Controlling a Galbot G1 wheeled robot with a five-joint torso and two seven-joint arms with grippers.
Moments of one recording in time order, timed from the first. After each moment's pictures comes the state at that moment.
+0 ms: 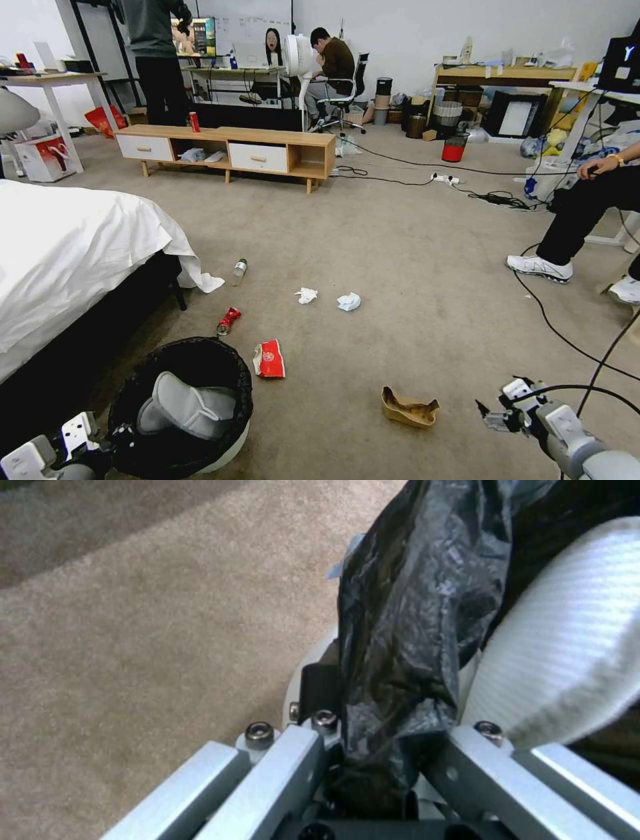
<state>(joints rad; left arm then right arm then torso) 1.65 -1.36 -0.96 -2.22 -1.02 0.74 -0.46 -1.59 0.88 0.72 1.97 0.04 -0.47 -0.32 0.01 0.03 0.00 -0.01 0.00</state>
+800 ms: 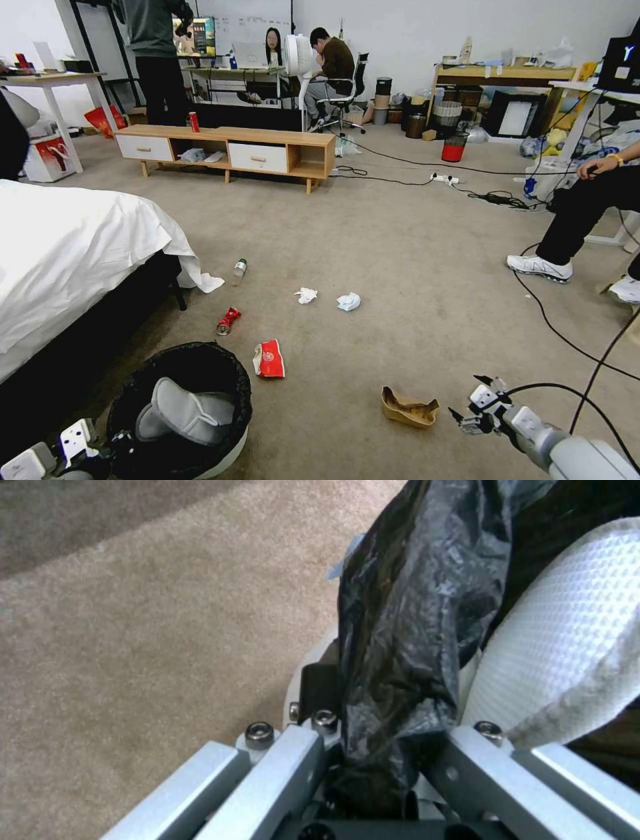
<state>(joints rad) 1.66 -1.40 -0.96 -2.22 -1.00 0.74 -0.46 -1.40 0.81 0.44 1.79 -0.03 -0.33 -0.32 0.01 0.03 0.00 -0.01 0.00</state>
